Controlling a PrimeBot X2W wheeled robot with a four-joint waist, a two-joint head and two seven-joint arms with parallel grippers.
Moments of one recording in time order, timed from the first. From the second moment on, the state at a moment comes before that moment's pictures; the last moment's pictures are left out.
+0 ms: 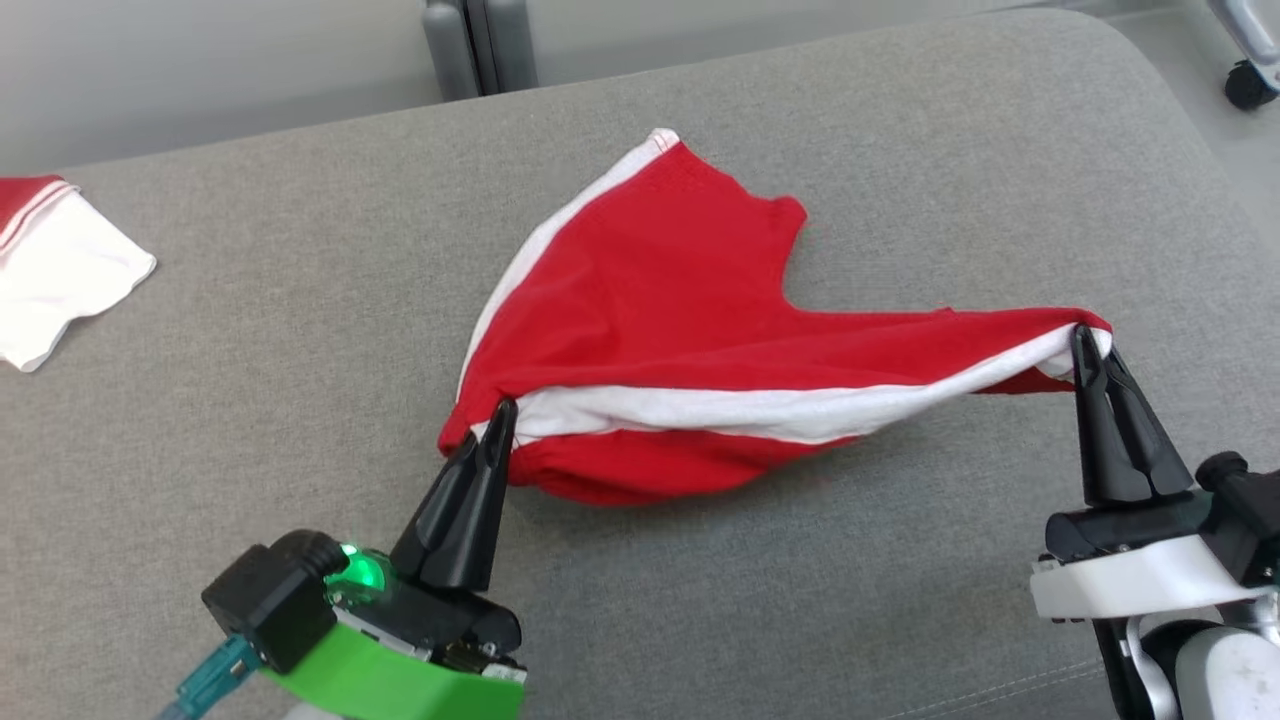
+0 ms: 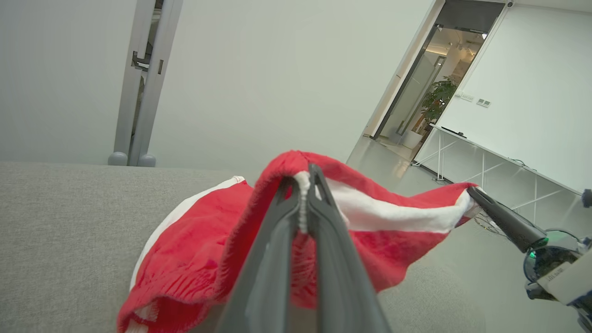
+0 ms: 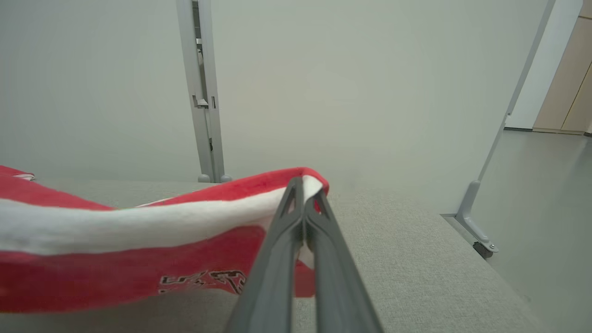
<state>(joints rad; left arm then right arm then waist) -0.08 0.26 -0.46 -0.19 -0.64 -0.13 -0.26 -0.03 -0.05 -0.05 -0.23 0.08 0.13 -0.16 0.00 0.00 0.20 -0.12</state>
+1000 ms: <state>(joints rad) -0.23 0.06 -0.42 0.17 -0.83 -0.13 -0.26 -0.67 -0.18 0.15 0.39 0.02 0.13 -0.11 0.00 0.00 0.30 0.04</state>
